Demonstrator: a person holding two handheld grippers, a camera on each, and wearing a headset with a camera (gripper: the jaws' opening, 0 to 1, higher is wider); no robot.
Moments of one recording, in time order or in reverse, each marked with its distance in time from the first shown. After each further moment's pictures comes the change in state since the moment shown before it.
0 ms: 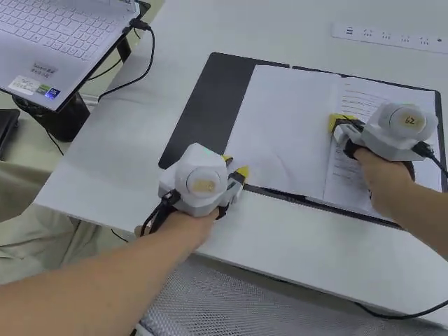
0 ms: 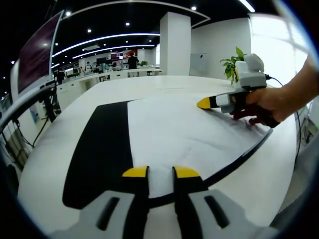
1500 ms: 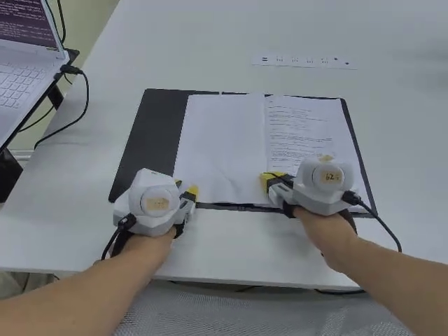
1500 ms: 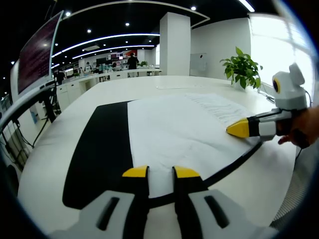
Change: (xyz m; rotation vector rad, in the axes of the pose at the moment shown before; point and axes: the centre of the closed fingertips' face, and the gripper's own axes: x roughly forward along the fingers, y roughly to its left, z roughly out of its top) left arm -0.005 0.000 0.001 0.001 -0.002 0.000; right arm -0.084 0.050 -0.055 -0.082 0.090 0.039
